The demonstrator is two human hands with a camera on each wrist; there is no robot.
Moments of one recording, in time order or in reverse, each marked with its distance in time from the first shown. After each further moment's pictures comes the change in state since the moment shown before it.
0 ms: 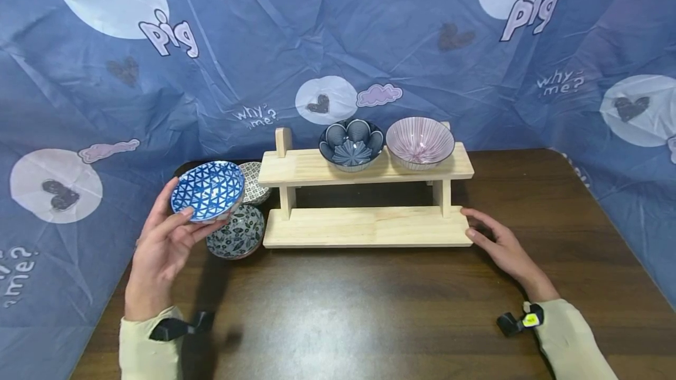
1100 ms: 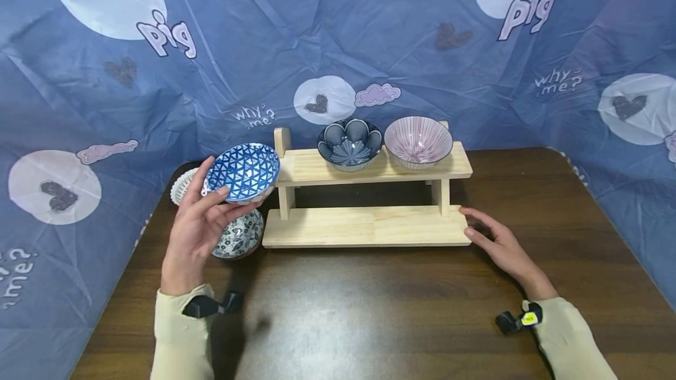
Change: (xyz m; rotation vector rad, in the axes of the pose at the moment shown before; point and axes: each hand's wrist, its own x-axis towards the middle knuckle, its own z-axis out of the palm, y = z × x) left_hand 0.033 -0.018 0.053 0.035 0.065 -0.105; right_hand 0.000 0.000 0.000 0.004 -0.007 0.013
